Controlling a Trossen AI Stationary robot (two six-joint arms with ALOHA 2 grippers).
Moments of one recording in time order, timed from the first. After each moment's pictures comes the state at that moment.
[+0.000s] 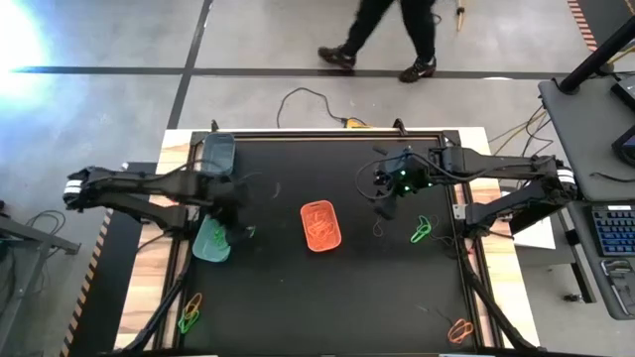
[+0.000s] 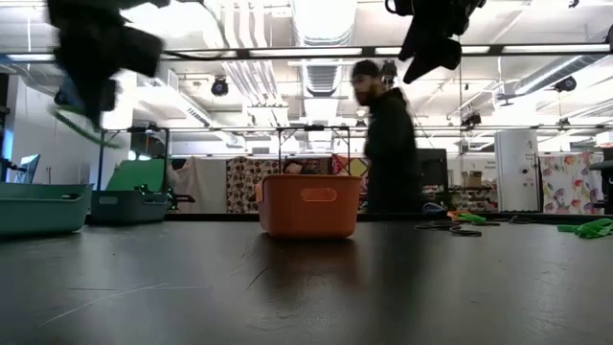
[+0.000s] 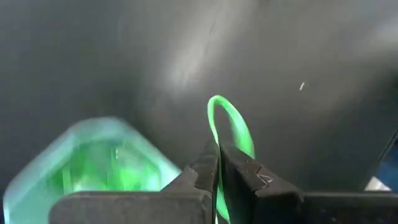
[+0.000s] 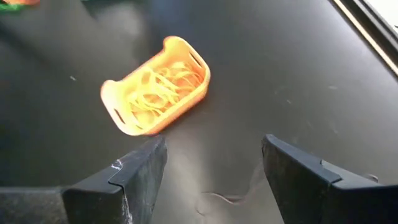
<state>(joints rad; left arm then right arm) -0.01 1.05 0.85 -1.05 0.15 -0.64 -0.11 1.27 1.22 -0.82 0.02 0.32</state>
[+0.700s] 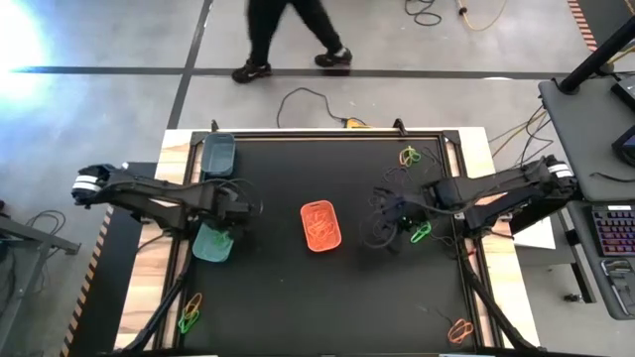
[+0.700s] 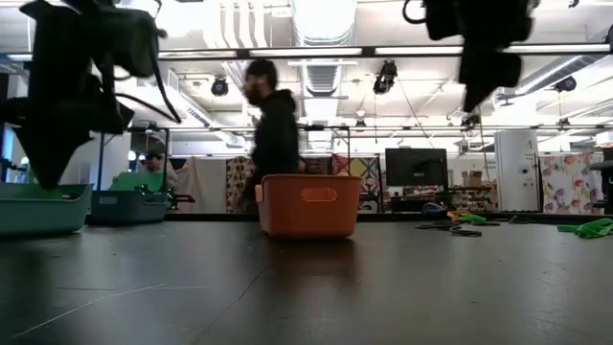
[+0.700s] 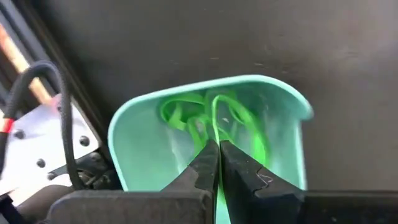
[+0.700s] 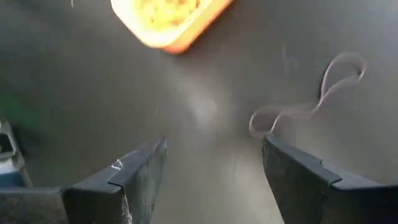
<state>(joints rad) -0.05 1.19 0.70 -1.18 -0.10 -1.16 0.16 1.27 1.06 -0.87 0.02 0.72</state>
